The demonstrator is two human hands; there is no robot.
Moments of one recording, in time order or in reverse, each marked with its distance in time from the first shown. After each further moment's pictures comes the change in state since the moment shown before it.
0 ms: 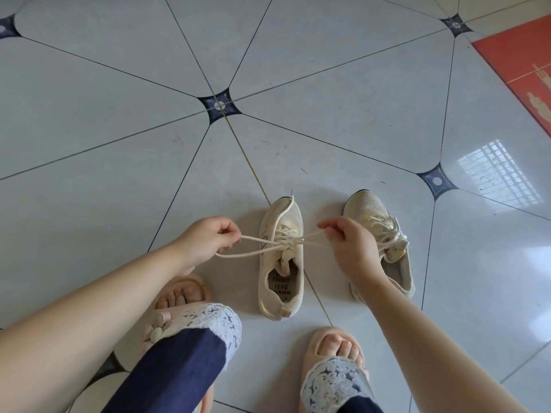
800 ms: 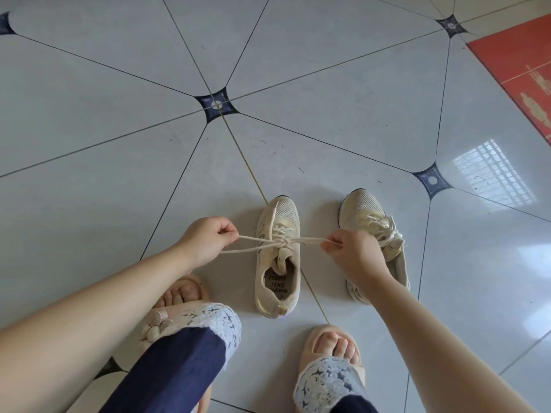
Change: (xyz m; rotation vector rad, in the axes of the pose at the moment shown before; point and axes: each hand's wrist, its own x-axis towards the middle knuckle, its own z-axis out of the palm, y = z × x) left_hand 0.008 -0.007 0.008 0.215 0.115 0.027; right_hand -0.001 0.010 -0.011 -0.346 -0.159 0.017
